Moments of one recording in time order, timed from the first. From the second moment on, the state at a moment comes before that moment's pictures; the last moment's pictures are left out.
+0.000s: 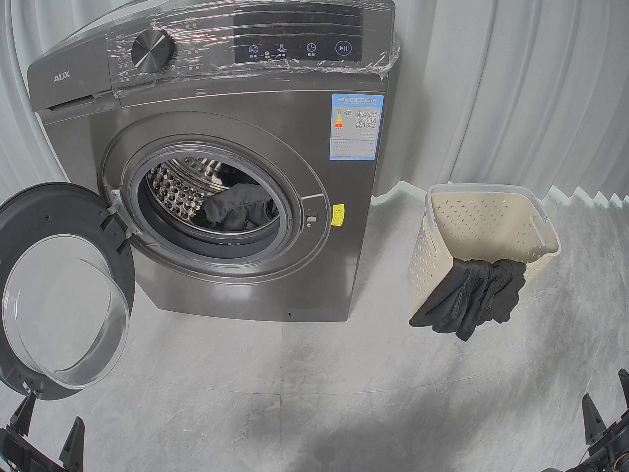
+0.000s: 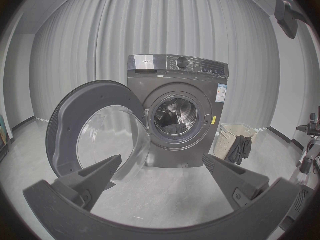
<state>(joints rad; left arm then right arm) 0.00 0.01 -0.02 0.00 -0.01 -0.04 0.01 0.01 -0.02 0.00 0.01 0.00</state>
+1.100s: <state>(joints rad) 0.00 0.01 -0.02 0.00 -0.01 -0.04 0.01 0.01 -0.02 0.00 0.01 0.00</state>
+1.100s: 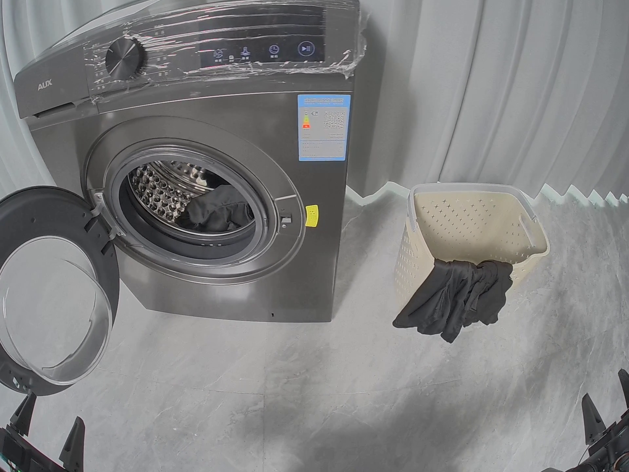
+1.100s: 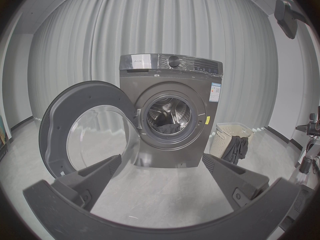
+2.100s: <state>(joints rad) 0.00 0.02 -0.02 0.00 -0.01 -0.04 0.01 0.02 -0.02 0.00 0.01 0.00</state>
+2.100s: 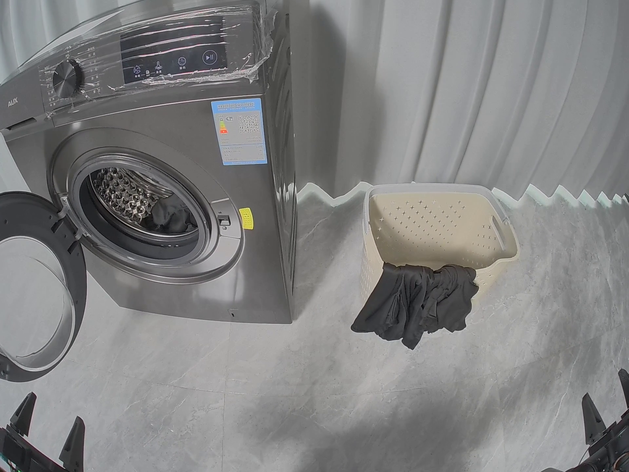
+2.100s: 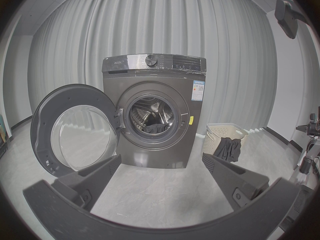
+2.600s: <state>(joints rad) 0.00 0.02 -0.02 0.00 -0.01 -0.04 0.01 0.02 -0.02 0.00 0.01 0.00</state>
